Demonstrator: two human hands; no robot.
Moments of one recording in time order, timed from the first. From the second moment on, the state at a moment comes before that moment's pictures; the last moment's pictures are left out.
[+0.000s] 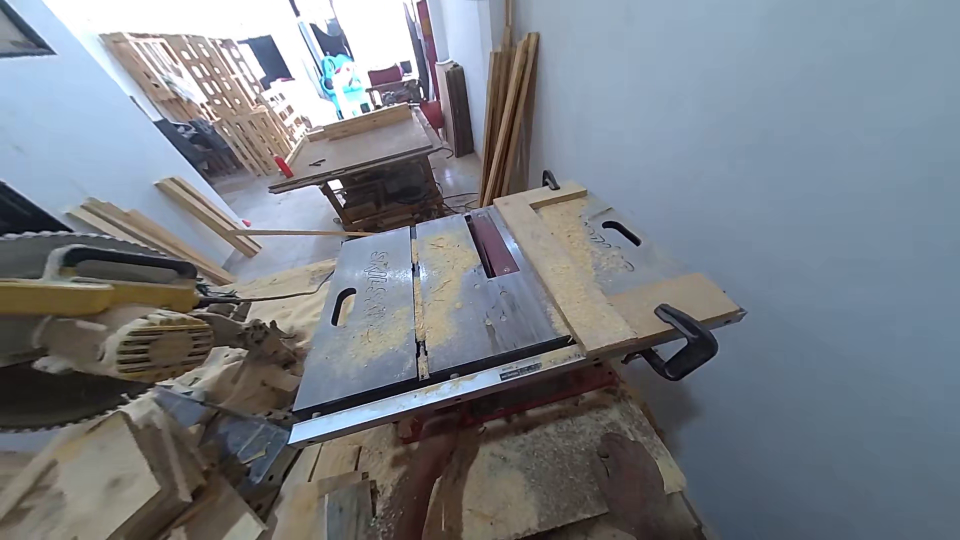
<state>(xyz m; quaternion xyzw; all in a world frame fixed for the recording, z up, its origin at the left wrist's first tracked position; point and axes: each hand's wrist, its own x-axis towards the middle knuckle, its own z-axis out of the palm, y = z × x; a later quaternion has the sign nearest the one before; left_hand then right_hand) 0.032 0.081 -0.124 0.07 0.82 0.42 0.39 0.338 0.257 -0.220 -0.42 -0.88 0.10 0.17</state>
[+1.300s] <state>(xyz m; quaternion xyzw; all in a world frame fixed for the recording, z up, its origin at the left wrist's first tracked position) 0.034 0.067 -0.117 0.17 0.89 0.30 0.31 0.338 0.254 -0.213 -0.40 -0.89 0.09 0.19</state>
